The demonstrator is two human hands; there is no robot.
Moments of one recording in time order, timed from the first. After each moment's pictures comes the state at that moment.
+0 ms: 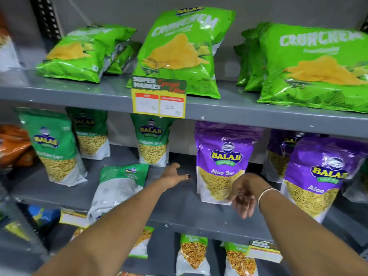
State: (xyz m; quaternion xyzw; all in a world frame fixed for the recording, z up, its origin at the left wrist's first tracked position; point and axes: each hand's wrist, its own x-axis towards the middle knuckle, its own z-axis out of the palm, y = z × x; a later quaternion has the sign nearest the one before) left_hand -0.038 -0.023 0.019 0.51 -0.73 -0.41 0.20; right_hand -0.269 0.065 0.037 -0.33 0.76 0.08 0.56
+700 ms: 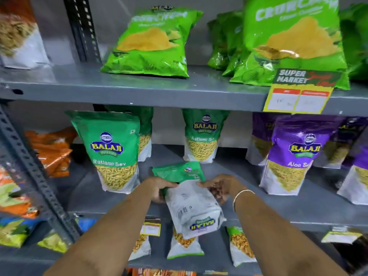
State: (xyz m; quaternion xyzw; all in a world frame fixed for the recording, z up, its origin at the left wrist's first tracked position) left_hand 0.198 -0.149 -0.012 0.55 -0.41 -0.72 0.07; right_hand 0.002 -0.059 -0.009 -0.26 0.73 -0.27 0.57
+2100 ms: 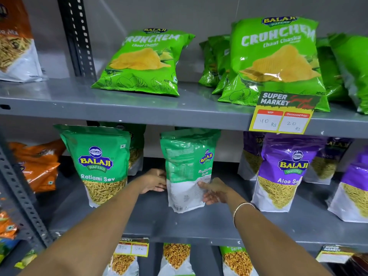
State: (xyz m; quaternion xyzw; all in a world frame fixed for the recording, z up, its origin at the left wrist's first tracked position) left_hand 0.184 -0.186 0.021 0.44 -0.67 -0.59 0.10; right_hand -0.015 -0.072 0.005 -0.30 0.75 -0.37 0.47
